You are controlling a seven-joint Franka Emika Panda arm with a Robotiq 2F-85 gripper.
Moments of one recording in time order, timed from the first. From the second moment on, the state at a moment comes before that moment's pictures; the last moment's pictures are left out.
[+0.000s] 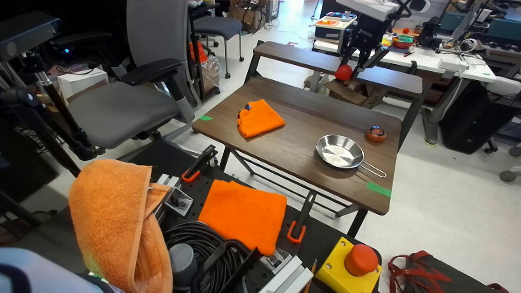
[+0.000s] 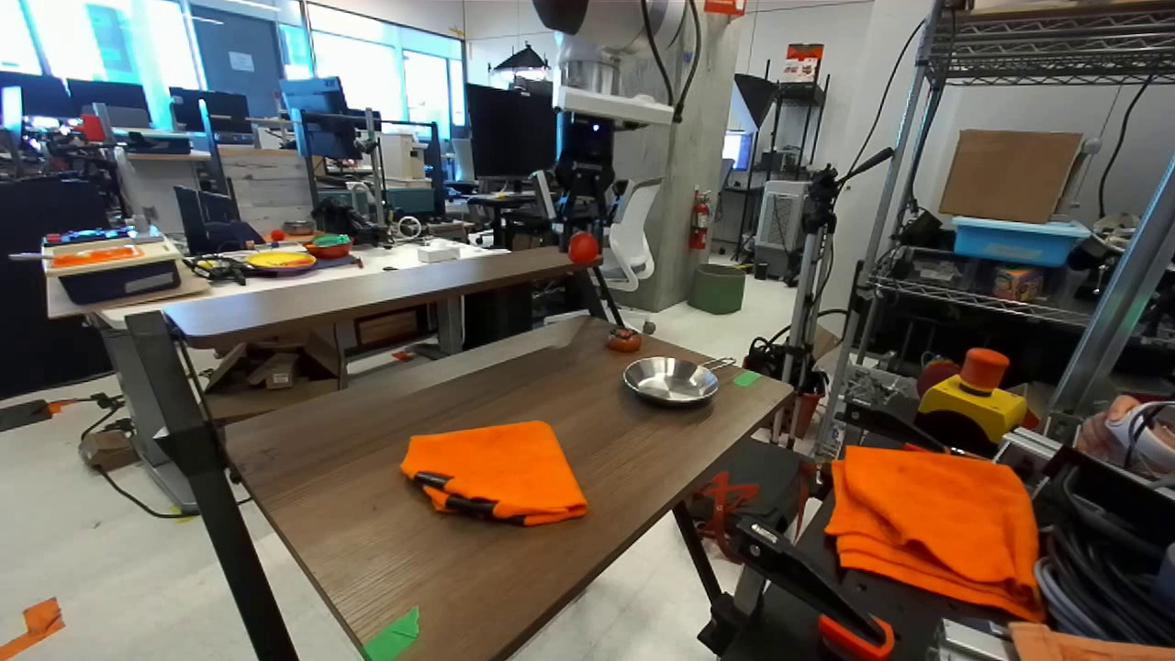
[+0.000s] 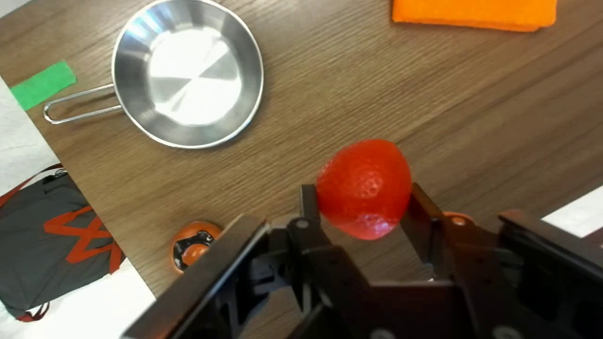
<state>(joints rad) -0.08 0.88 -0.06 -1.13 0.15 1.87 0.29</state>
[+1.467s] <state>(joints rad) -0.03 1.47 -0.08 -0.48 0.08 1.75 0.65</state>
